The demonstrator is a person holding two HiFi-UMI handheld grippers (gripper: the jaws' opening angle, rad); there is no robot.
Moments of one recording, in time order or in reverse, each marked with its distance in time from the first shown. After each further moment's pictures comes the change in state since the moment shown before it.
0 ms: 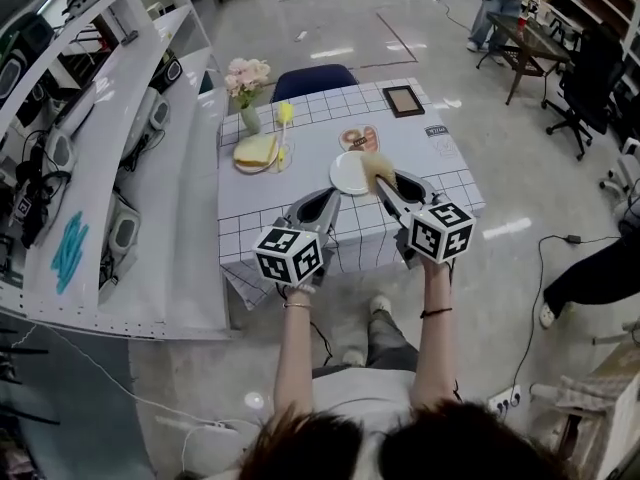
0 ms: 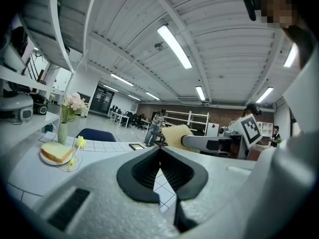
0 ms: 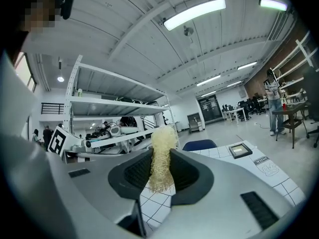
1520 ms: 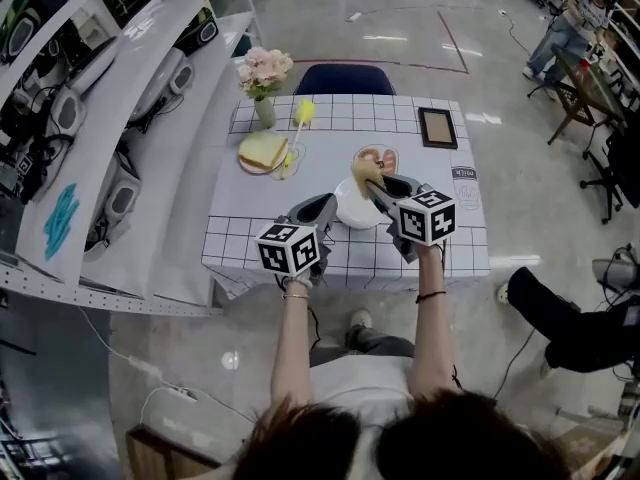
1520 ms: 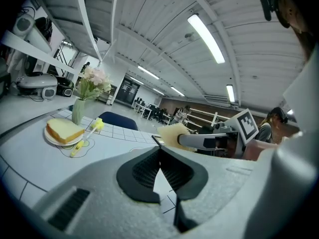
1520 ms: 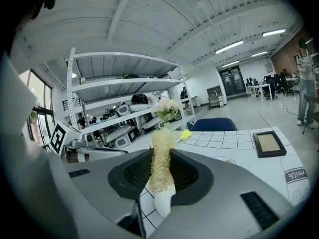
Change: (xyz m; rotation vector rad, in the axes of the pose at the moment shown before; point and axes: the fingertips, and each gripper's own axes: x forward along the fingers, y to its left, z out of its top) left arm 0.095 0.102 -0.041 -0.198 0.058 0.256; right arm 0.138 -0.094 -0.044 -0.006 0.317 0.269
